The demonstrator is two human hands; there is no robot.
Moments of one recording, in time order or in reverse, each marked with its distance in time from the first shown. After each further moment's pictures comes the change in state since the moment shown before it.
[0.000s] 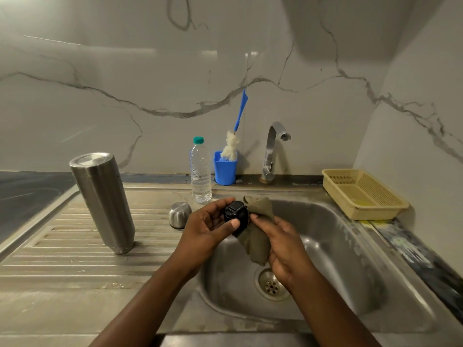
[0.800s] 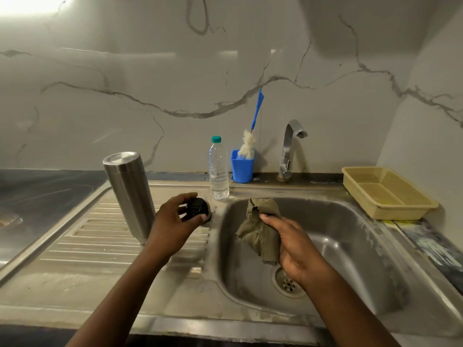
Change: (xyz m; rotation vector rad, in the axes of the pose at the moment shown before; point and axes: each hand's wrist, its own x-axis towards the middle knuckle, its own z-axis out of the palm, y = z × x) left_hand -0.011 0.015 -0.081 0.510 0.323 -0.046; right_hand -0.001 0.001 0.006 0.023 -0.103 0.109
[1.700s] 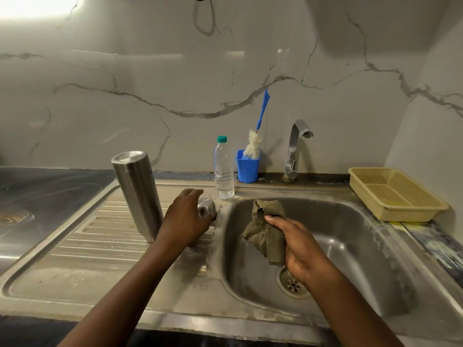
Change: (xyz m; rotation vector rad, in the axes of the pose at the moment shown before) left_hand 0.013 0.016 0.008 0.625 -0.051 0.097; right_hand -0.001 0.002 0.001 0.019 0.004 0.028
